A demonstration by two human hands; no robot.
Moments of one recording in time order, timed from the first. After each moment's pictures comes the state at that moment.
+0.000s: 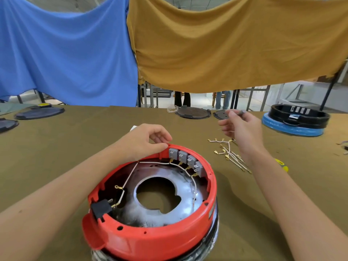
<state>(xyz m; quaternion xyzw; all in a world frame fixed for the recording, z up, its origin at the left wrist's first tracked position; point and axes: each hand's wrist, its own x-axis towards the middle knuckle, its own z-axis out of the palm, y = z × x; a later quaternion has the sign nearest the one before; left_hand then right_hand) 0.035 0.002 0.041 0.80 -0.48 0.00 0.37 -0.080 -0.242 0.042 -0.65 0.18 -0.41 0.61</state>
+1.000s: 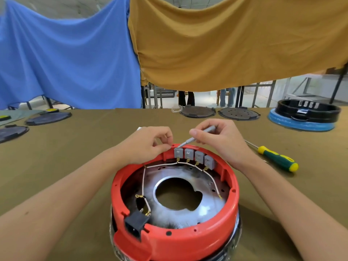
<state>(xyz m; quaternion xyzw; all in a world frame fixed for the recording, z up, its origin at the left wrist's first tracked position) 0.030 0.007 0.047 0.83 -0.49 0.03 0.26 -0.082 -0.195 0.033 -0.77 -0.09 -0.28 0.57</state>
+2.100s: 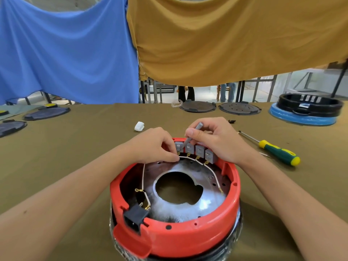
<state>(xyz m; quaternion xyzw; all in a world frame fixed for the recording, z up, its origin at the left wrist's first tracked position) 0.017 -0.006 0.043 0.85 -0.48 -0.05 0.22 -0.081 -0.192 0.031 -0.86 -0.12 -0.26 0.43</state>
